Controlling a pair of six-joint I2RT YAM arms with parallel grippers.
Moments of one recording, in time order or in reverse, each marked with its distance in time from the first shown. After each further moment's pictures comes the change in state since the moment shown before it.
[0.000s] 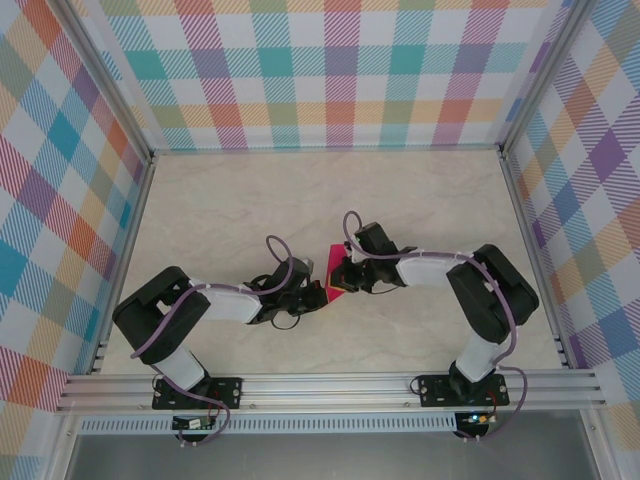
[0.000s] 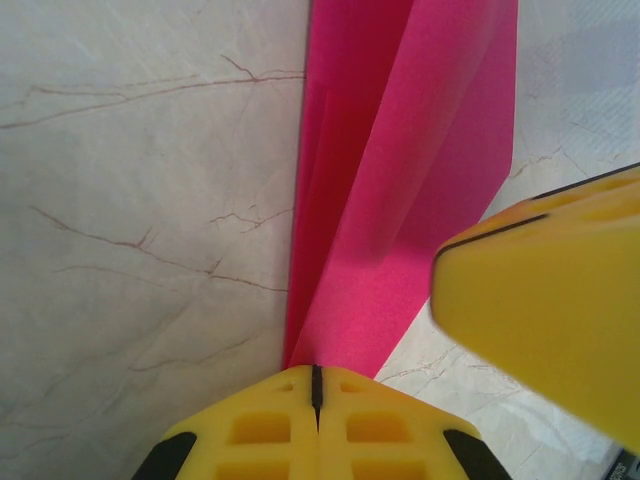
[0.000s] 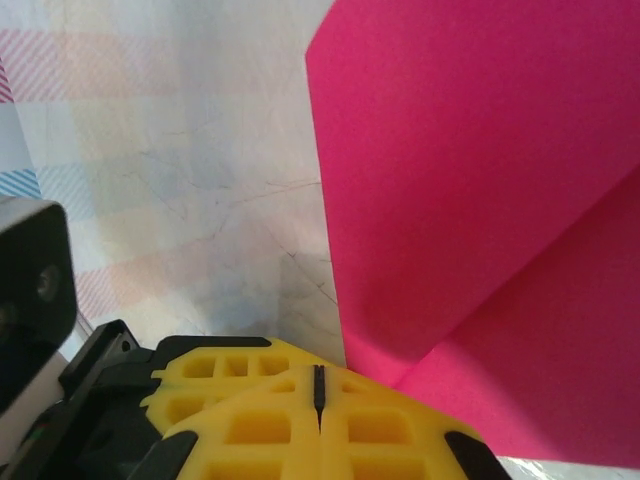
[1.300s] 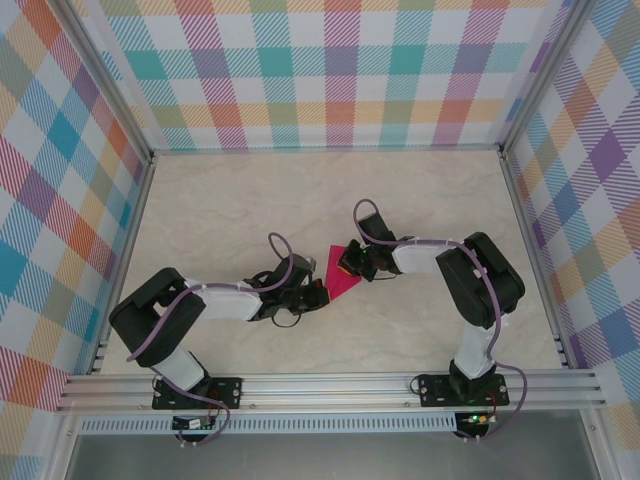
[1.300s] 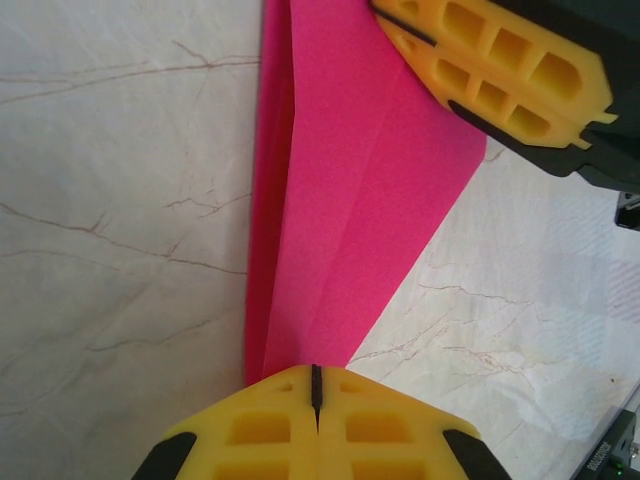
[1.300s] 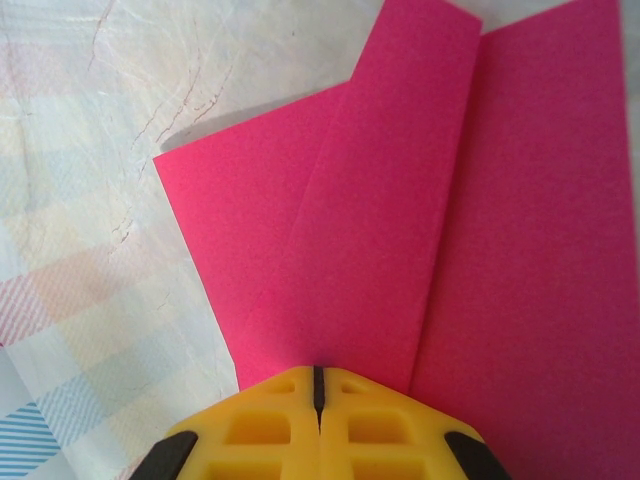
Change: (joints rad) left arm -0.001 -0.029 0.043 -0.080 0.030 0.013; right arm -0.061 0.107 0.102 -0.010 0.256 0.290
